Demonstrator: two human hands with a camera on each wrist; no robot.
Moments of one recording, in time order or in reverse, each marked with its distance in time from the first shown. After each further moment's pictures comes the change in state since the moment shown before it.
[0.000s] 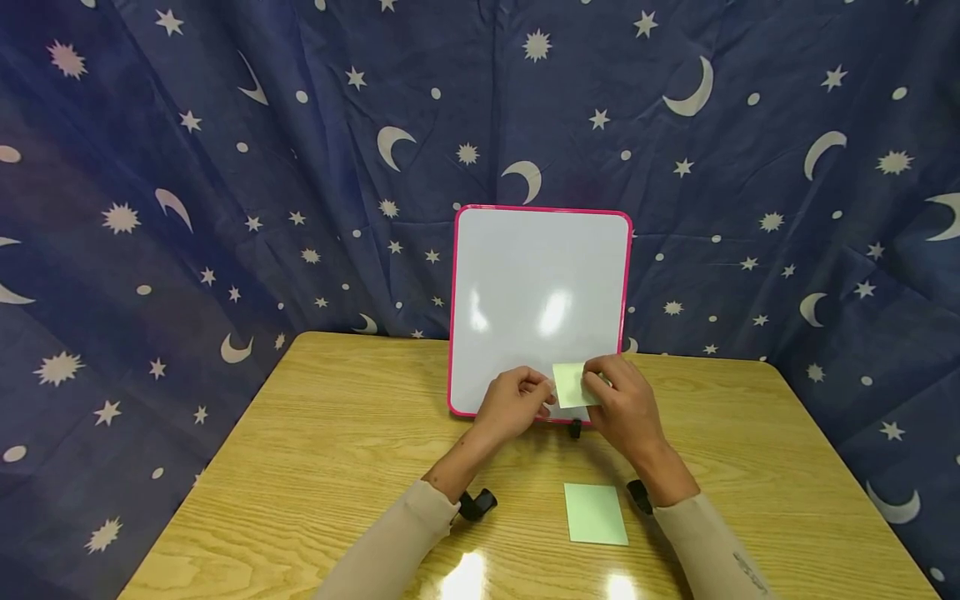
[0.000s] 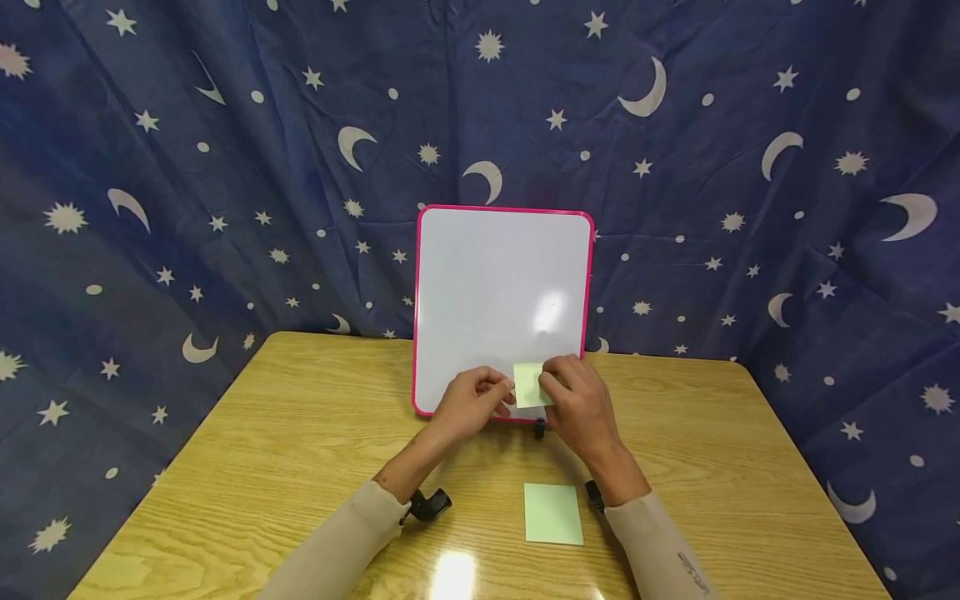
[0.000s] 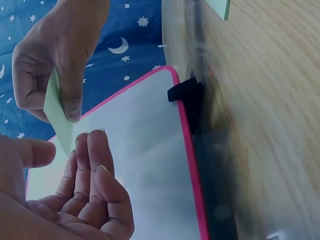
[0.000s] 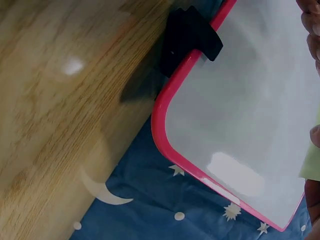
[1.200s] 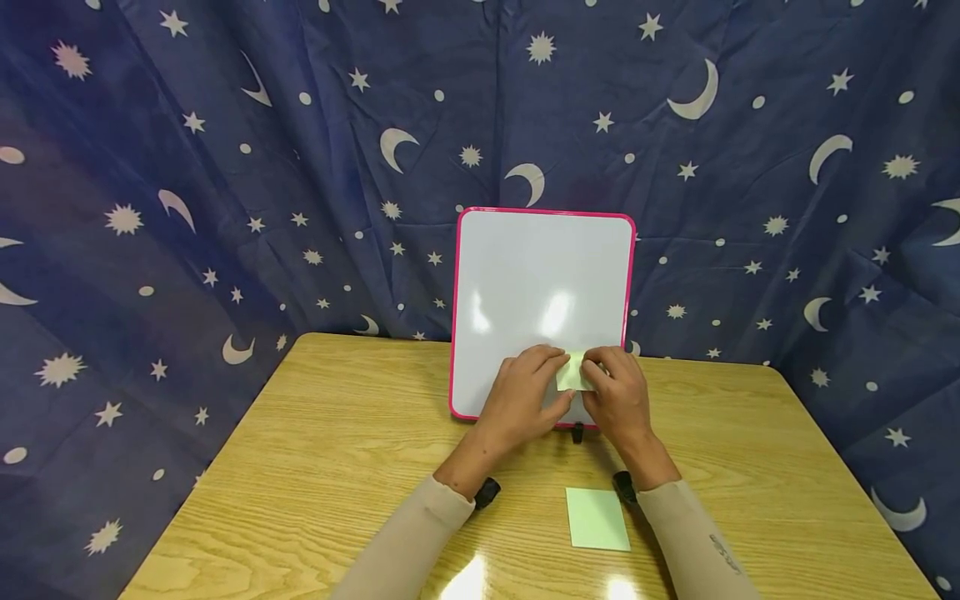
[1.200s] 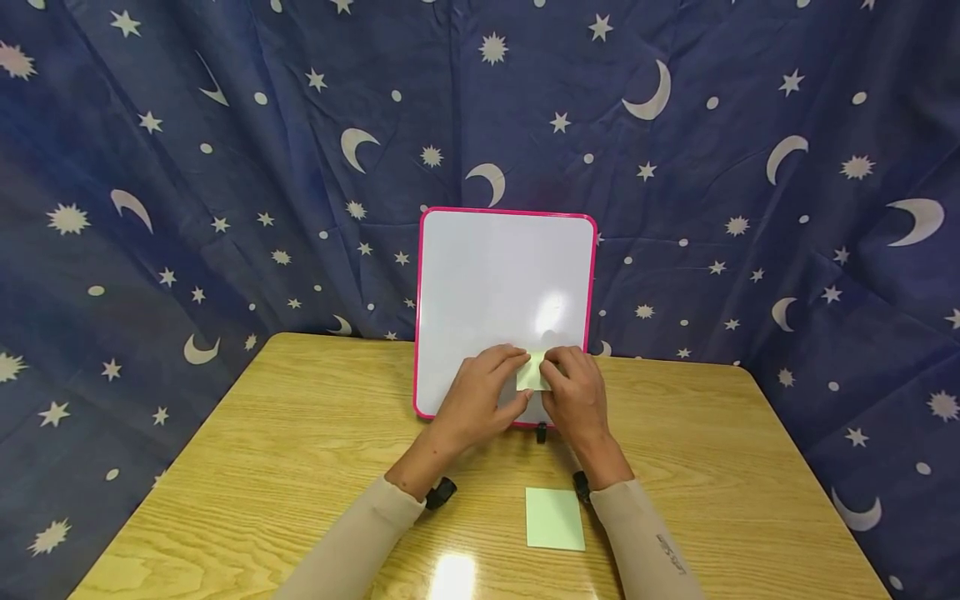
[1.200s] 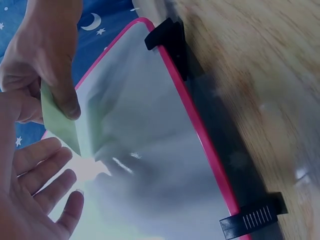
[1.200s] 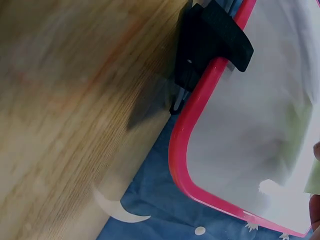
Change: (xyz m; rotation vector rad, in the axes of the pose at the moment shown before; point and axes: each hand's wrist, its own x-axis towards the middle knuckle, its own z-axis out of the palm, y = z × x) left_hand 0.016 0.003 0.001 0.901 0.133 0.623; right_hand 0.007 0.013 0.029 0.004 0.142 0.080
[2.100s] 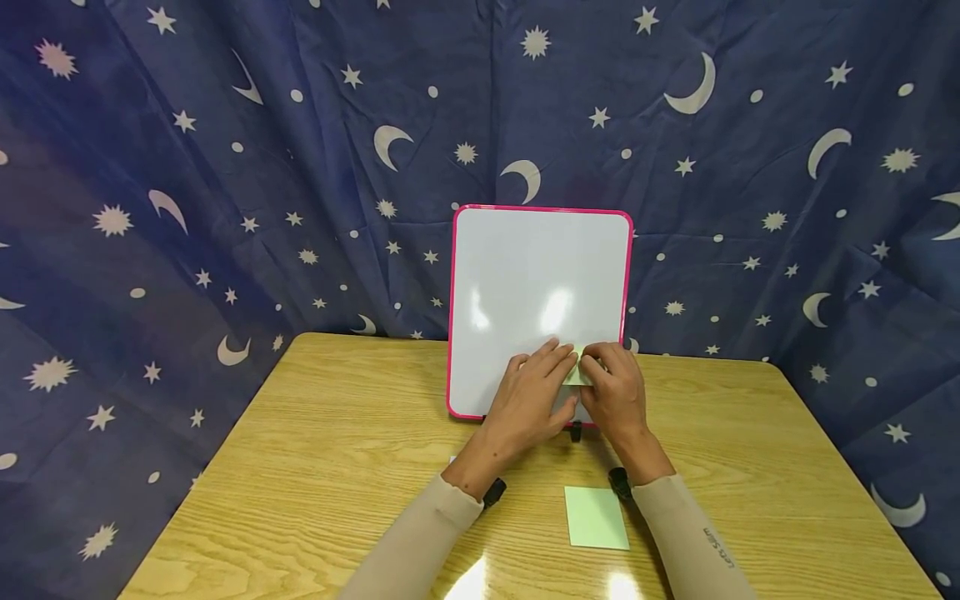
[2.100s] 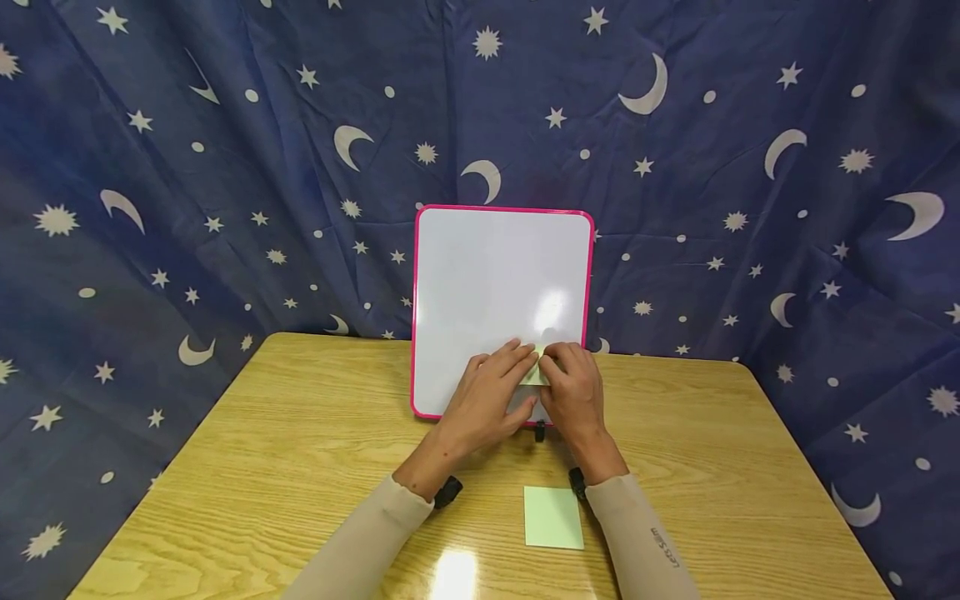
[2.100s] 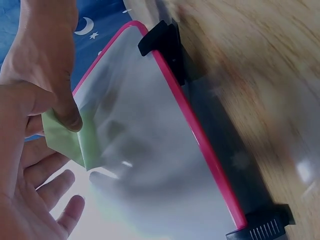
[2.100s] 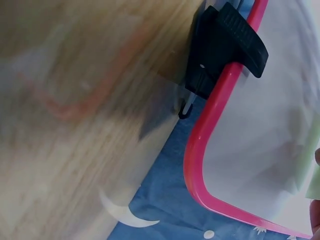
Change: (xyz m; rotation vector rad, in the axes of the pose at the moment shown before) left_hand 0.004 0.009 0.010 0.196 -0.120 0.044; right_hand -0.002 0.005 0.006 0.010 0.007 0.046
